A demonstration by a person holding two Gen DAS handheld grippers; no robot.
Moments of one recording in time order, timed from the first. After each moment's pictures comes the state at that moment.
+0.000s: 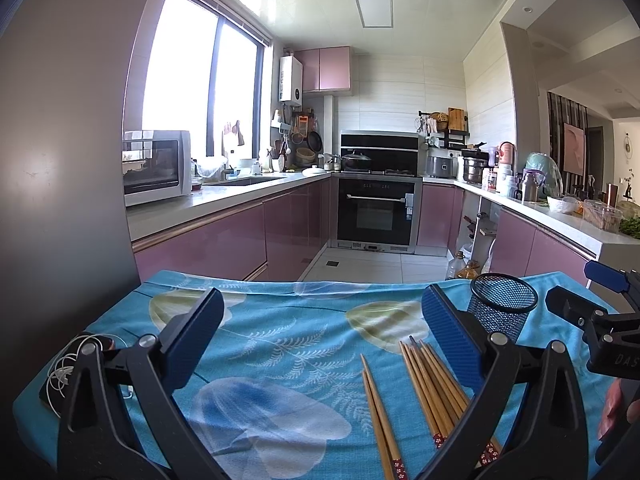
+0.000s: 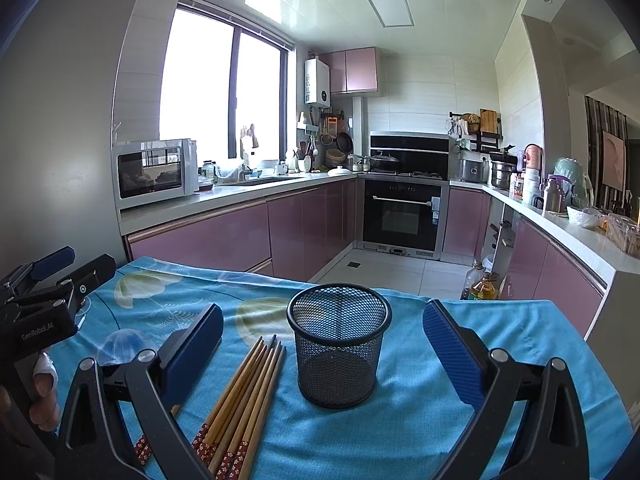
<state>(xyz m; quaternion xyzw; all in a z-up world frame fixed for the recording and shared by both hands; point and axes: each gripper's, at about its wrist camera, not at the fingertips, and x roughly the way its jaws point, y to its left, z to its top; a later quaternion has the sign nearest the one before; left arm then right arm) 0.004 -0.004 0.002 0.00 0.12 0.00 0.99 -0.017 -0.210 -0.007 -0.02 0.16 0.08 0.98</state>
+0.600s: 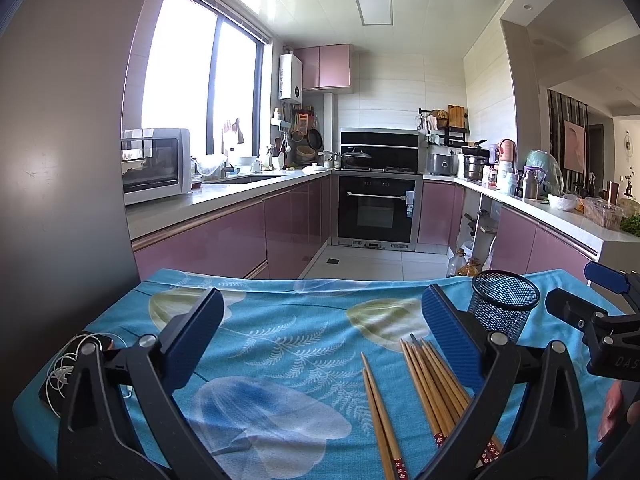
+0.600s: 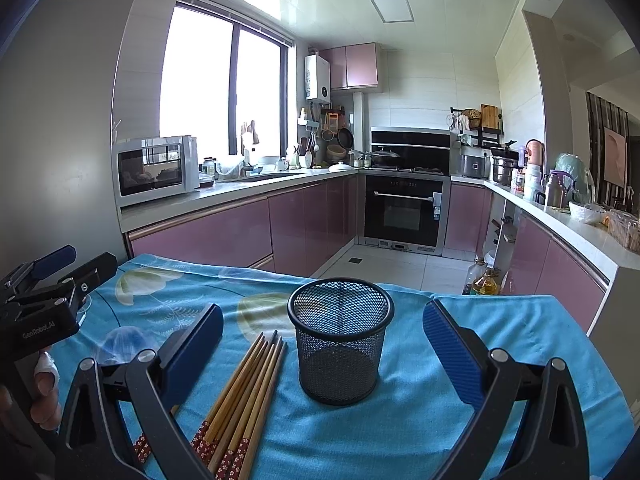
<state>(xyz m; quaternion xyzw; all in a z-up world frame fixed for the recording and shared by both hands) 0.006 -0.003 0.001 0.00 0.12 0.00 0.99 -0.016 -0.207 -0.013 -0.01 0.17 0.08 0.98</state>
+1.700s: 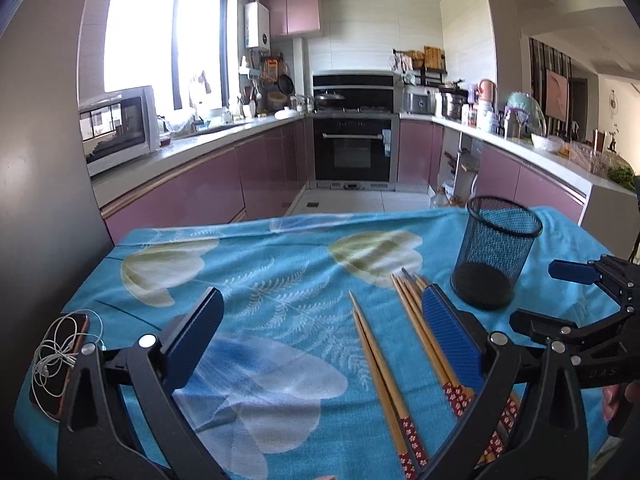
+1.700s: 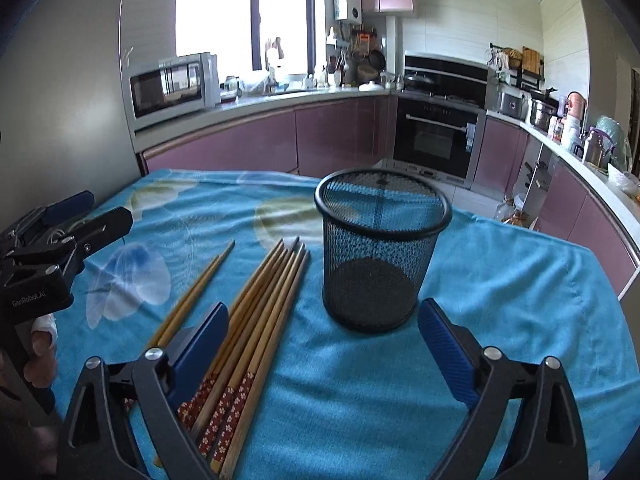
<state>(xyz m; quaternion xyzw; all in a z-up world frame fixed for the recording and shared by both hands) 0.037 -0.011 -0.033 0.04 0.25 -0.05 0.97 0.016 -0.194 -0.059 -0.04 0.33 0.13 0.93</state>
